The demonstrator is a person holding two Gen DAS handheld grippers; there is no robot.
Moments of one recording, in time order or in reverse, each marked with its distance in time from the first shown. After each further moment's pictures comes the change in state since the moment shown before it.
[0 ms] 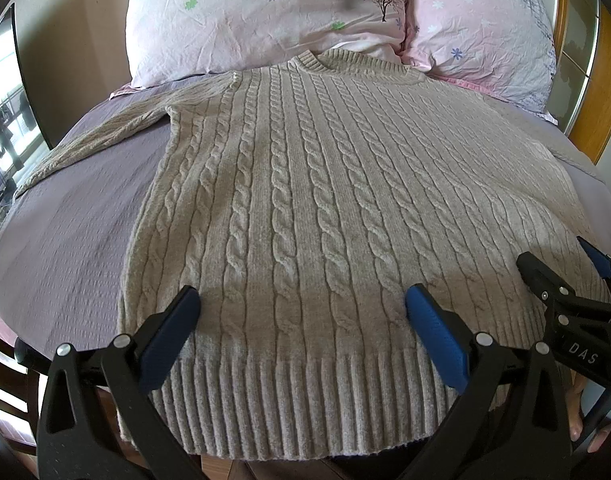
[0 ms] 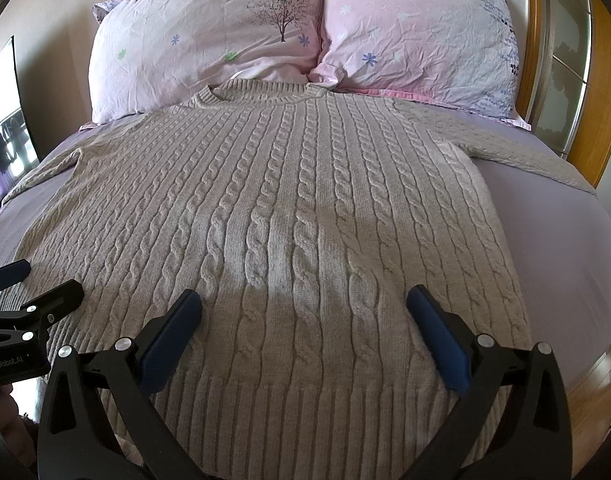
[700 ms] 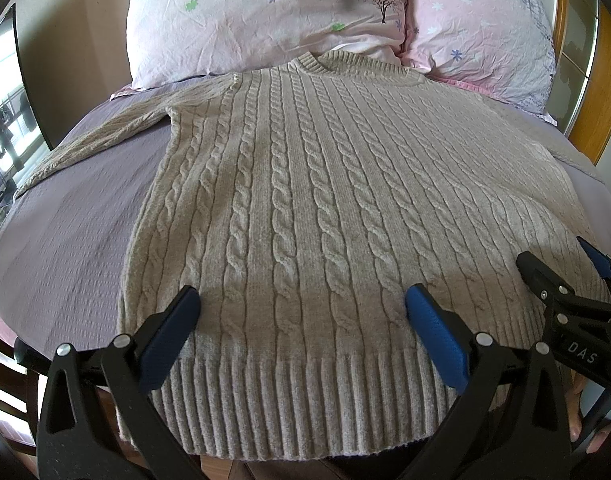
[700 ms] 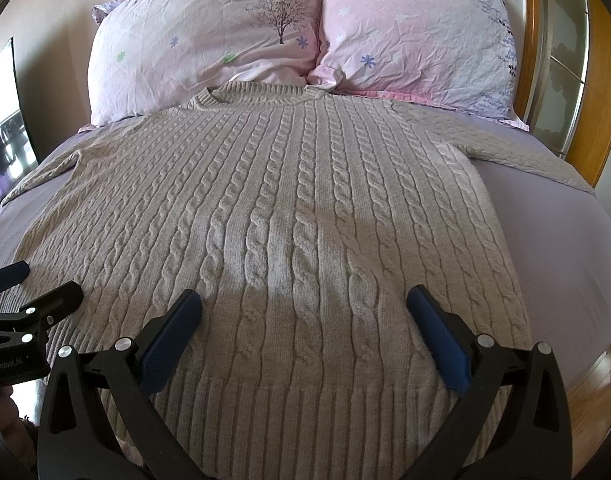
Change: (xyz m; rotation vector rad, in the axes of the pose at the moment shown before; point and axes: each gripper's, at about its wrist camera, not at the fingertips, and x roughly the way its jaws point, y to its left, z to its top) left arm 0.000 0.000 0.000 0.000 -0.003 0.000; right arm -0.001 0.001 -0.001 0.000 -0.006 0.000
